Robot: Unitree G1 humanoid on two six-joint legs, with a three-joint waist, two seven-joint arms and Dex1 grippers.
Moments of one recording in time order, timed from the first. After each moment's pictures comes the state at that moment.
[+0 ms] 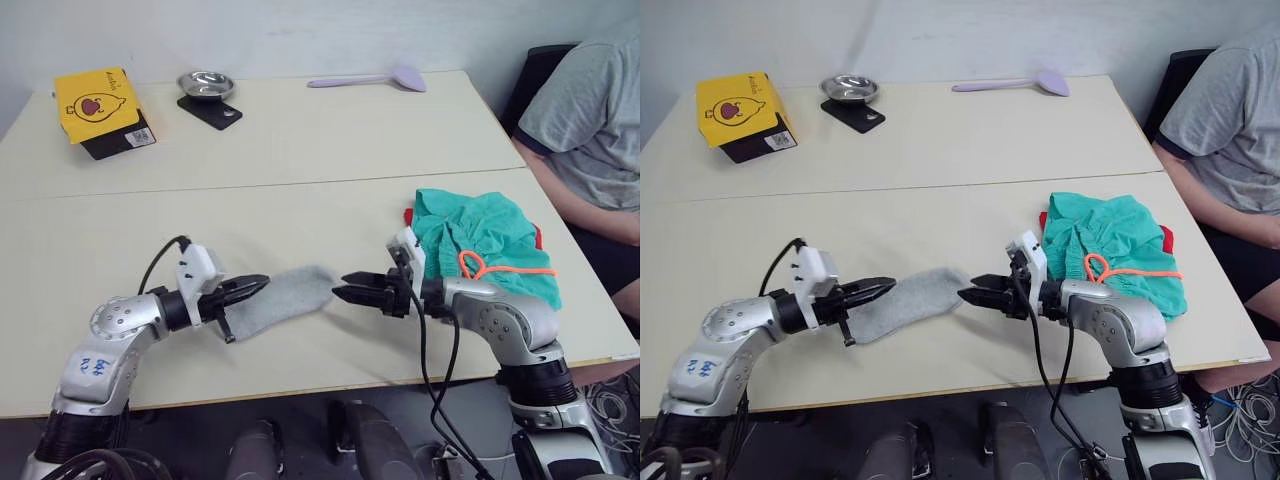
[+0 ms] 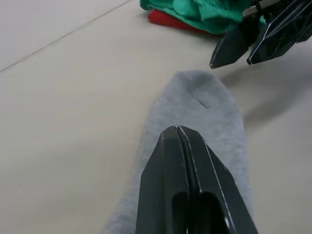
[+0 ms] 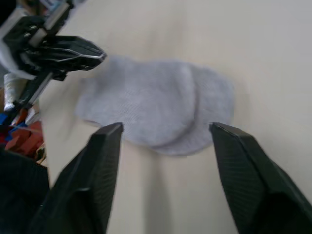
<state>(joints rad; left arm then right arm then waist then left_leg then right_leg) -0.15 0.67 0.01 -0.17 -0.36 0.27 -0.87 -0.44 -0.36 0.04 -0.16 0.68 1.06 0.64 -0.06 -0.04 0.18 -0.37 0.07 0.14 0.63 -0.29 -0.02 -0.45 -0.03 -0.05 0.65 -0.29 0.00</state>
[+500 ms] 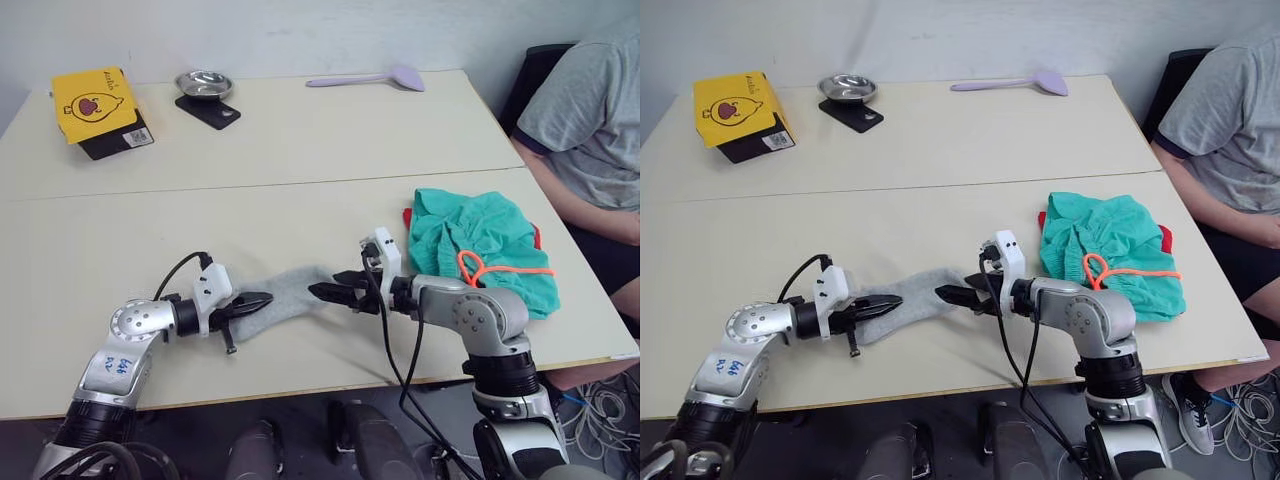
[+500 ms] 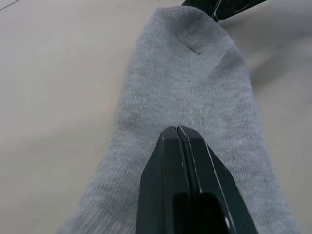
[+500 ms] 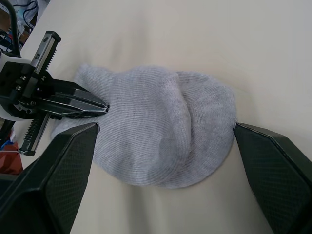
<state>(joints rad) -0.18 0.63 -0.03 -0.03 -0.27 0.15 -0.92 -0.52 -0.22 0.02 -0.16 0.68 1.24 0.46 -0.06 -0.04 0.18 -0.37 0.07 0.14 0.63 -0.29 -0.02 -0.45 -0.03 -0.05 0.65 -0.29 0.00</state>
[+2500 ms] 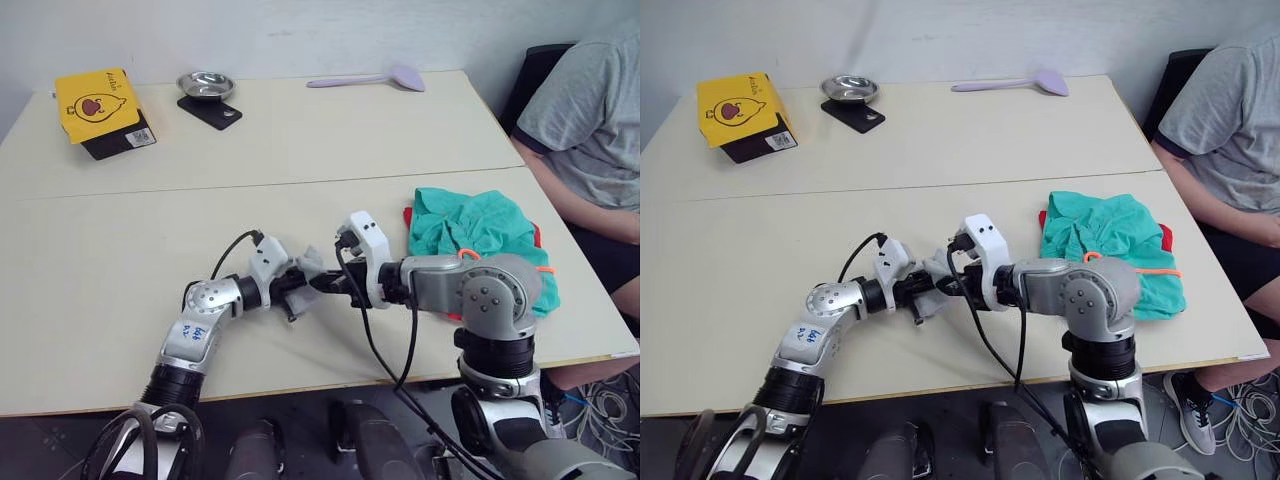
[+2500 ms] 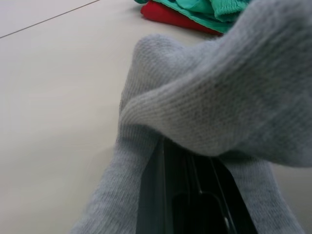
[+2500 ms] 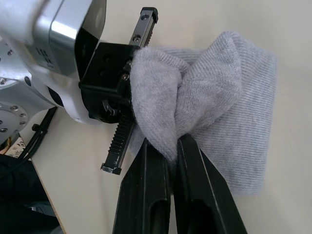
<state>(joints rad) -0.38 0.34 -0.09 0.08 -0.19 0.30 -0.73 -0.68 -0.14 0.00 -0.35 0.70 1.58 0.25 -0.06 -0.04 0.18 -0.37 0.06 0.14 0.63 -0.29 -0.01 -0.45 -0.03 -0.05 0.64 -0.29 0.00</state>
